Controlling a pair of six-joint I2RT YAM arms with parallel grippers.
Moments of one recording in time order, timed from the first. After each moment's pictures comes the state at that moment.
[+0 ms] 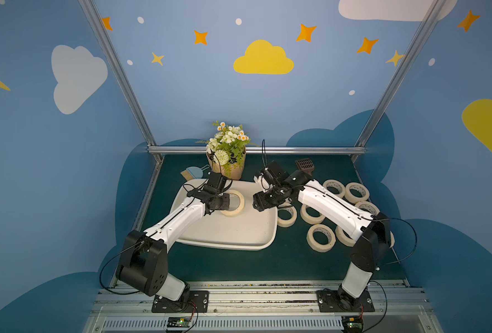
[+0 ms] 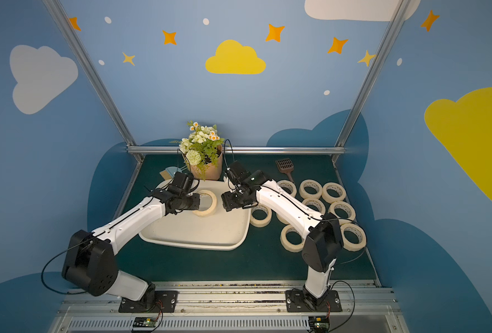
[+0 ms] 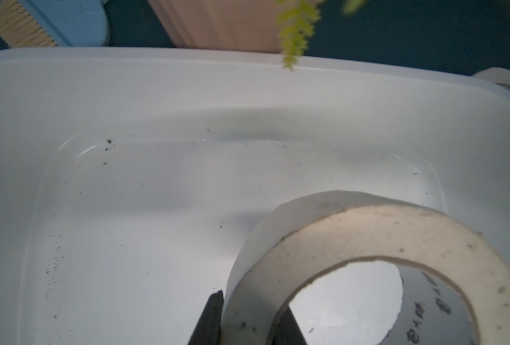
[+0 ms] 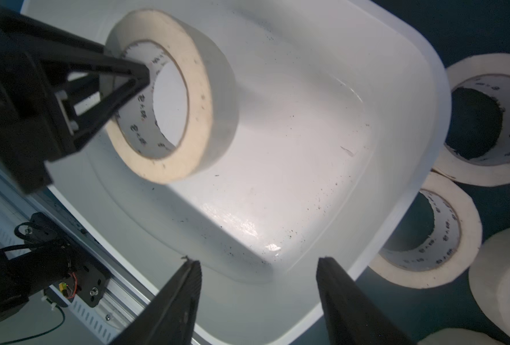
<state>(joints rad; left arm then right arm) -0.43 1.50 1.13 -0.62 -0.13 -0.33 0.82 1.82 1.74 -0.99 -0.12 0.32</state>
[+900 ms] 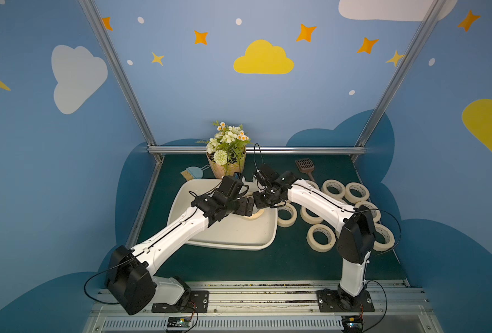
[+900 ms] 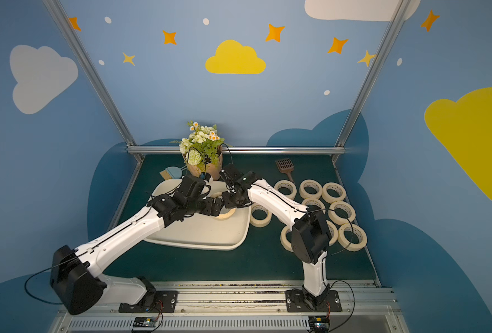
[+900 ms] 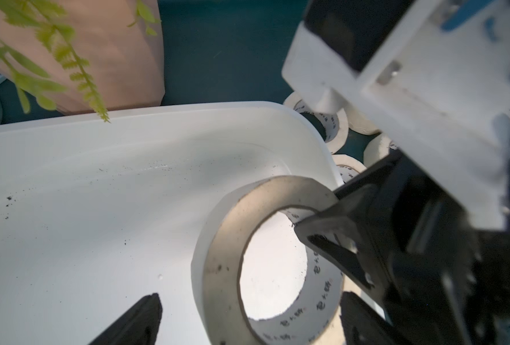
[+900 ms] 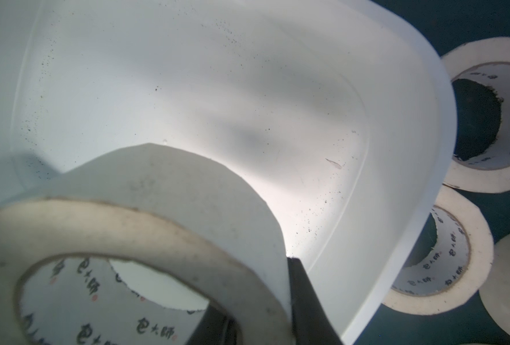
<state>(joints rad) -0.63 1.34 1.14 -0.60 -0.04 -0.34 0.80 1.92 1.74 -0.96 -0.03 0.40</state>
